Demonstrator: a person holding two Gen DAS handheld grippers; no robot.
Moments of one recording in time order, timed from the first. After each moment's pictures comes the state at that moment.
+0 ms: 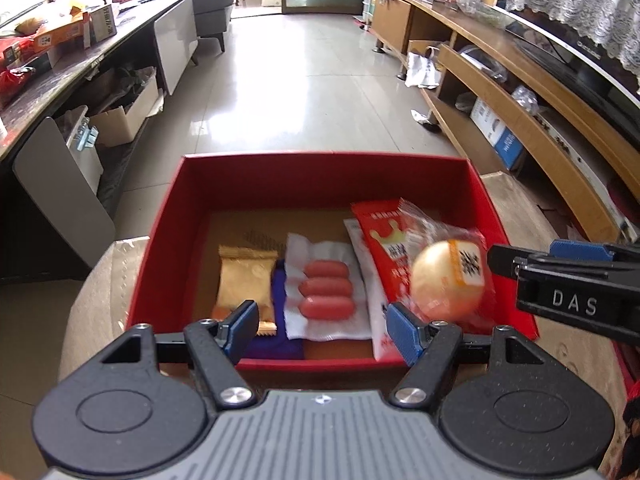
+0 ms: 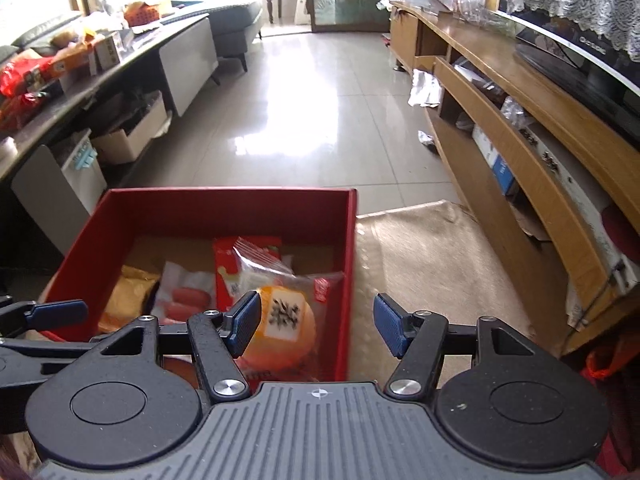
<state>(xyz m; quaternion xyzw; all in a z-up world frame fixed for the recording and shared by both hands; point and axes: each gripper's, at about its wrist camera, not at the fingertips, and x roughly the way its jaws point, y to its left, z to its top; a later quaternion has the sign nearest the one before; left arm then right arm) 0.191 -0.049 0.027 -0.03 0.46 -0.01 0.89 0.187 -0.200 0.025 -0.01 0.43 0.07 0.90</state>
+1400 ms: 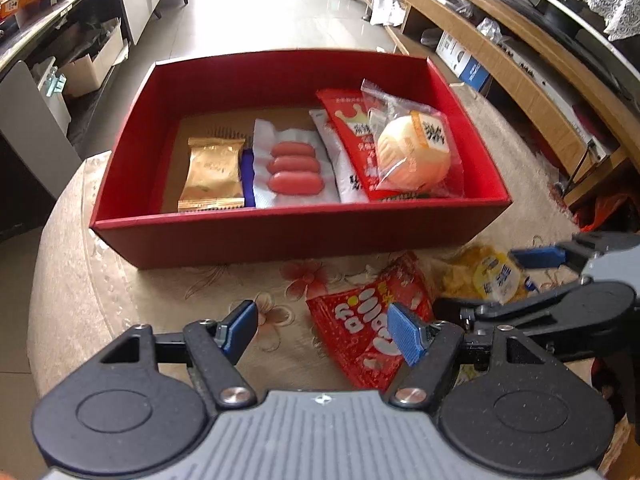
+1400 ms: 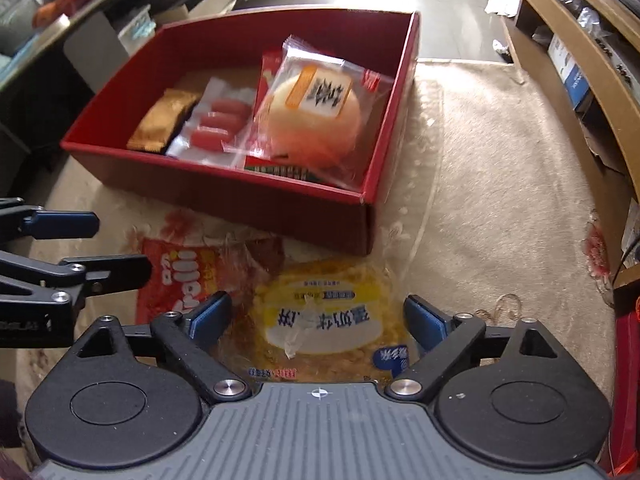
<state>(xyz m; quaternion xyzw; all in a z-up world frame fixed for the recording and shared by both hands) 0.141 -0.050 -0.004 -0.03 0.53 -0.07 0.84 0.149 -0.205 -0.039 -0.05 0.55 0.19 0.81</state>
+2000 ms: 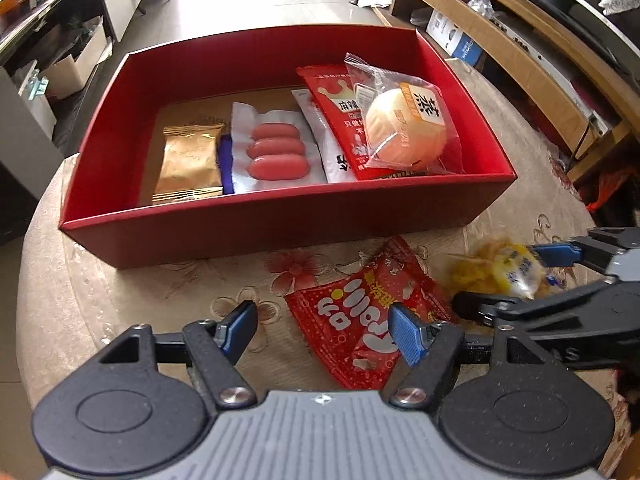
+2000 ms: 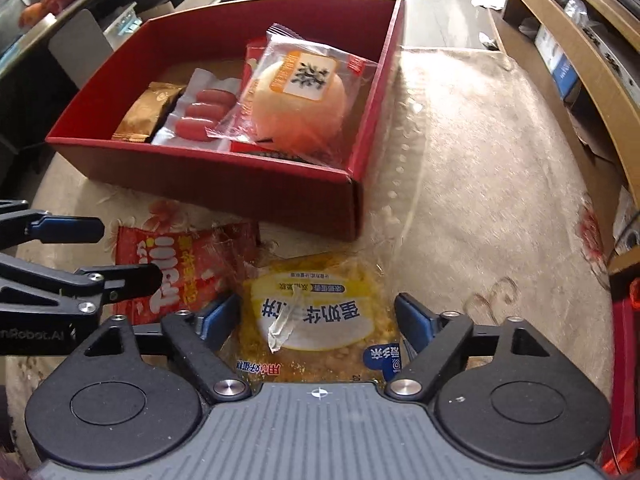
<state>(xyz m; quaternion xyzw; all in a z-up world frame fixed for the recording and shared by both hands) 0.149 -0.061 -0.021 0.00 0.54 -0.08 0.84 0.140 -0.217 -0.041 -0.05 0.56 0.16 0.81</state>
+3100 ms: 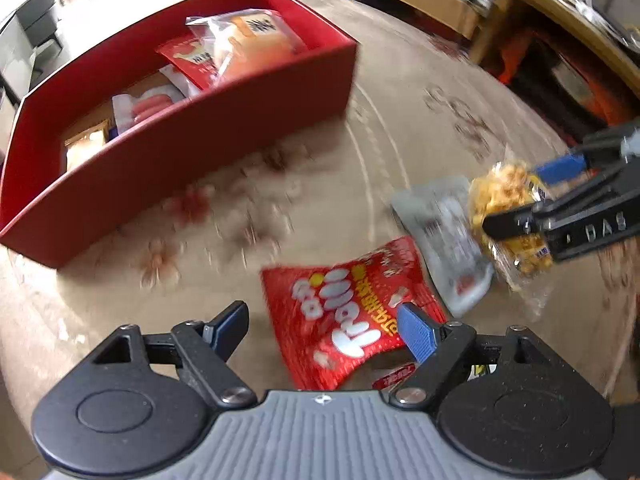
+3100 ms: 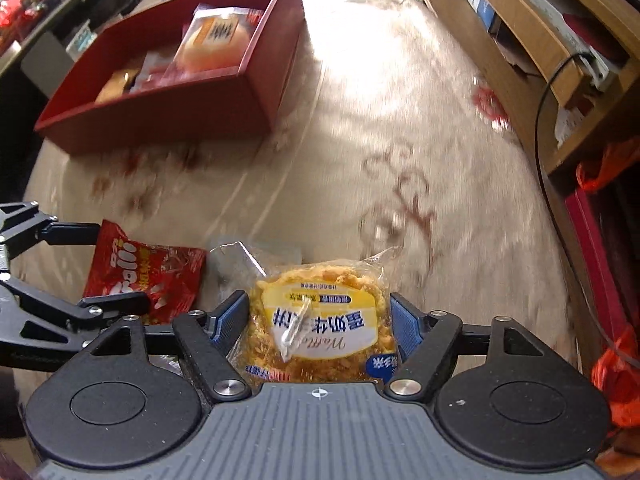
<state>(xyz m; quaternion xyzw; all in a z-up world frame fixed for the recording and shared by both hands) 0.078 -0.098 -0.030 0.13 0.55 -0.22 0.80 0.070 -0.271 -0.033 0.00 0.59 0.09 0.80</state>
